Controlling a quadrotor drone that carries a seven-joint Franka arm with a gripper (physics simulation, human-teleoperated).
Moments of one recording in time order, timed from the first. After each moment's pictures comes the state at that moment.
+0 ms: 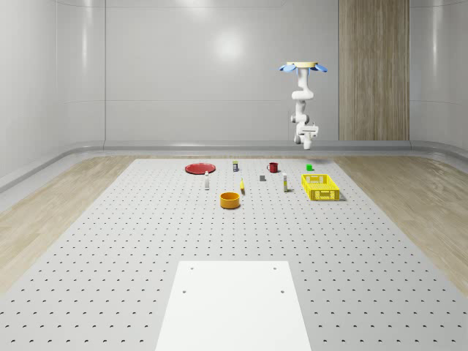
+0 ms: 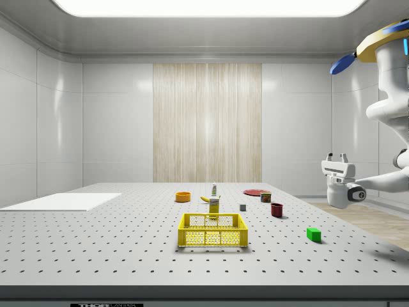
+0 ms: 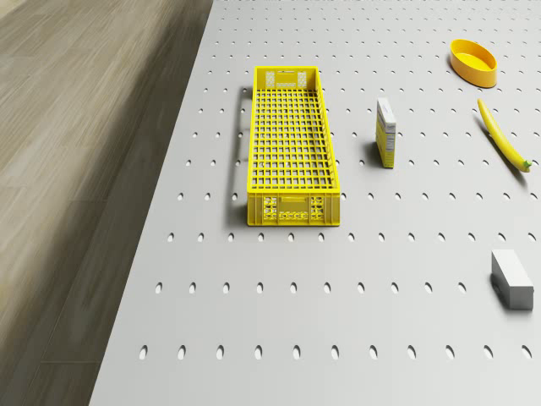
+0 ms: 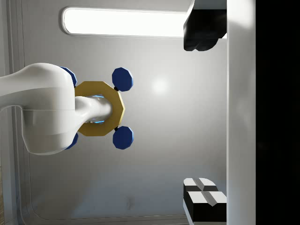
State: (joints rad) arm -0.02 -0.72 0.03 -2.06 -0.03 1.38 0.79
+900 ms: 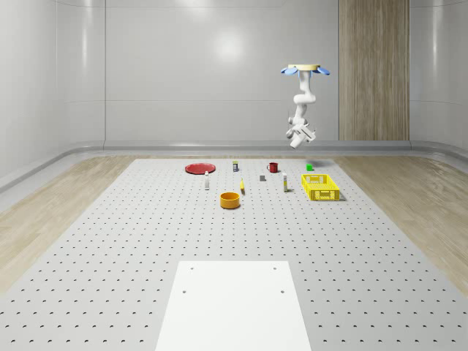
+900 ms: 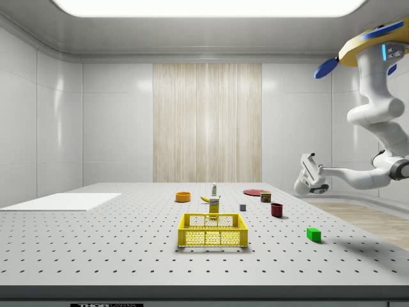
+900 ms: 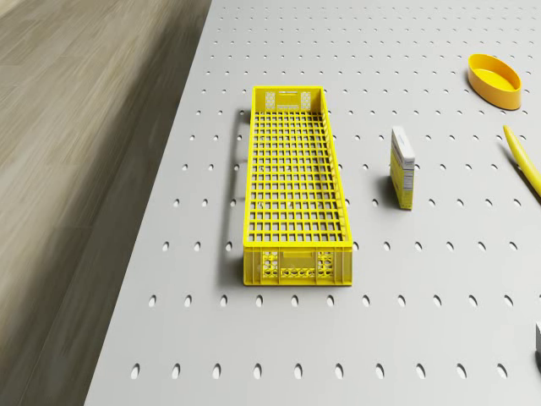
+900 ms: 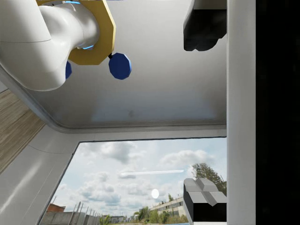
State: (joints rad) arm -0.15 -0.76 0.44 -2.21 -0.63 1.42 0.88
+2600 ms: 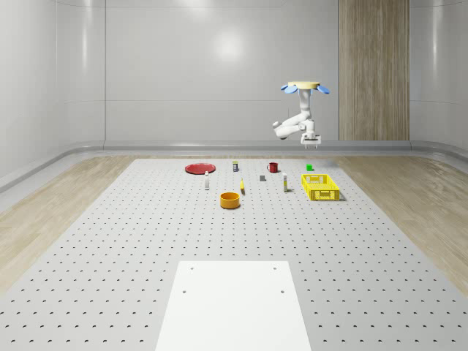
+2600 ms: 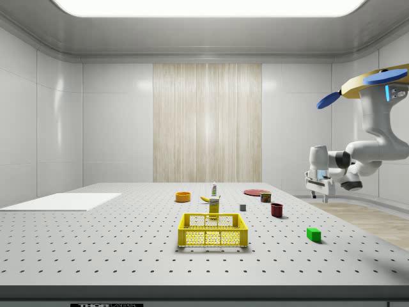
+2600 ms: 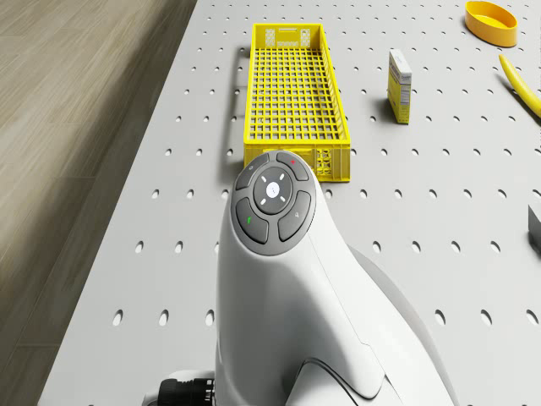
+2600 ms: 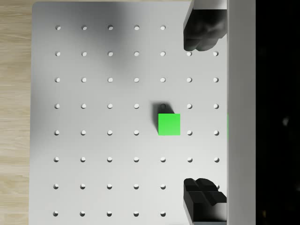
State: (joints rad) arm -1.05 -1.10 1.27 -2.89 -1.97 1.19 1.58
